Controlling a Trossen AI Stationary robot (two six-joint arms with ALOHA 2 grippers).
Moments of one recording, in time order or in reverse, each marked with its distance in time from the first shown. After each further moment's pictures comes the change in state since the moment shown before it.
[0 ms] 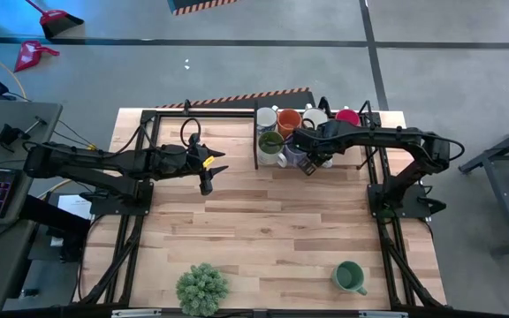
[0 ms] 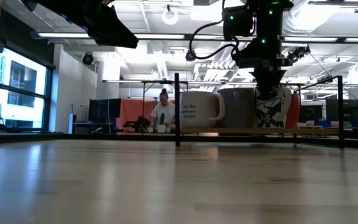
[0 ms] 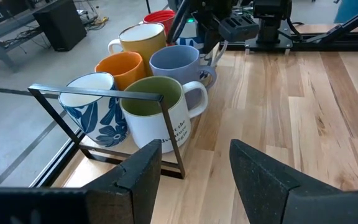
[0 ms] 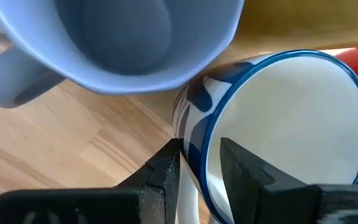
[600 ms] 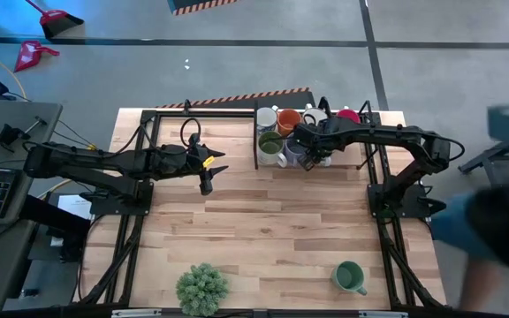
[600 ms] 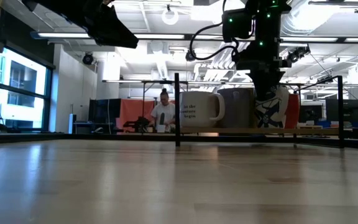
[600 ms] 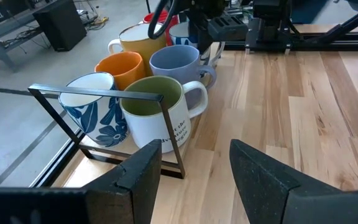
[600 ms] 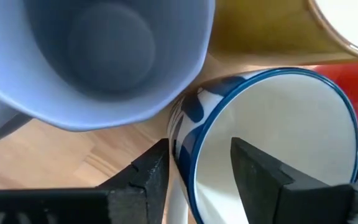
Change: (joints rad) left arm 0.000 0.000 0.000 0.000 0.000 0.000; right arm -0.038 0.000 0.000 0.032 0.014 -0.001
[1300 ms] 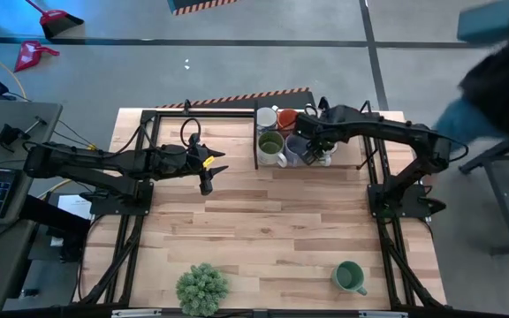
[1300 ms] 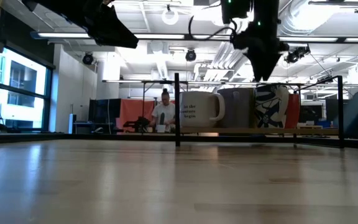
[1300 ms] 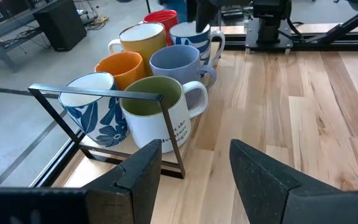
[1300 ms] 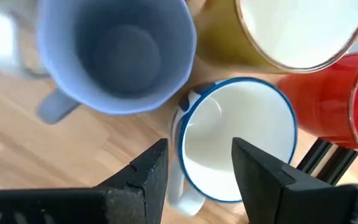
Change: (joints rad) left arm 0.000 0.000 0.000 0.000 0.000 0.000; right arm 0.001 0.000 0.184 -0.172 -0.021 -0.001
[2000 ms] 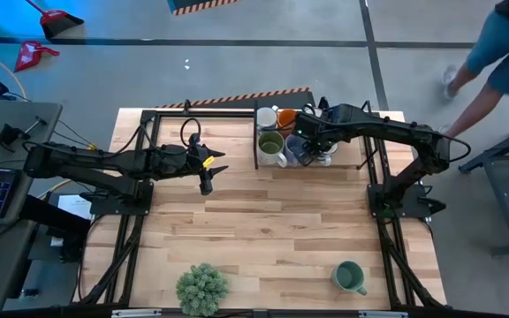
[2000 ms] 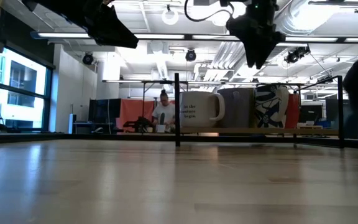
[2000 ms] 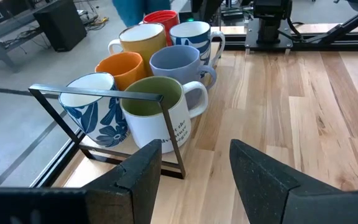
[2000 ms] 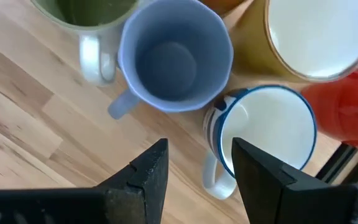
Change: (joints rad) left arm 0.000 0.000 0.000 0.001 0.000 0.001; right arm 0.055 0.000 0.119 -0.039 -0.055 0.042
